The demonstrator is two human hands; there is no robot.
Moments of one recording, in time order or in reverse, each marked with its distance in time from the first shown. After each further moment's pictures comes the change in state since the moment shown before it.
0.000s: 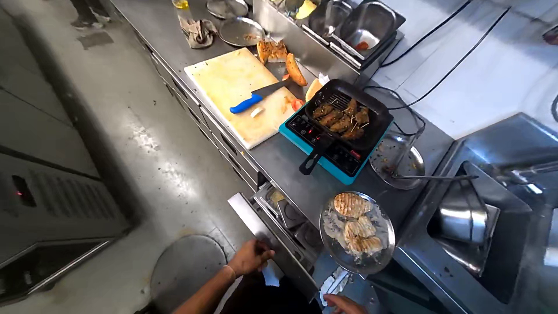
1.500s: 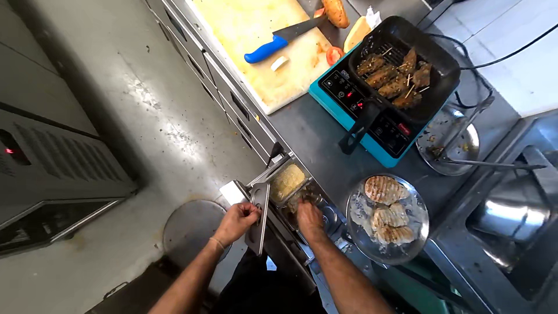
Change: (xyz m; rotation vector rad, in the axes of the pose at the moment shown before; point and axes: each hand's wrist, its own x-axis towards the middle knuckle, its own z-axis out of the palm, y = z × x) left_hand -0.019 -0.030 -0.057 -0.282 0.372 0.103; right_hand 0.244 -0.098 0.051 -0.616 0.084 0.334
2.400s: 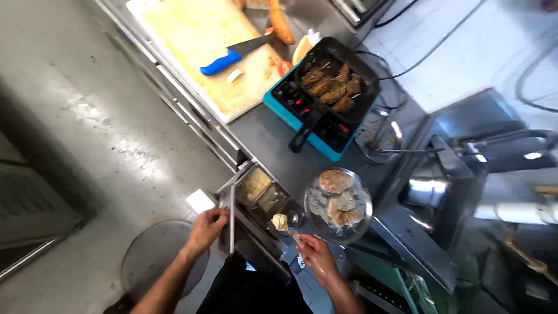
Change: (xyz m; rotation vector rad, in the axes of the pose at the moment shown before) left_hand 0.006 0.003 0.011 0.033 0.049 0.054; right_hand -0.131 0.119 0.008 1.335 0.045 0.011
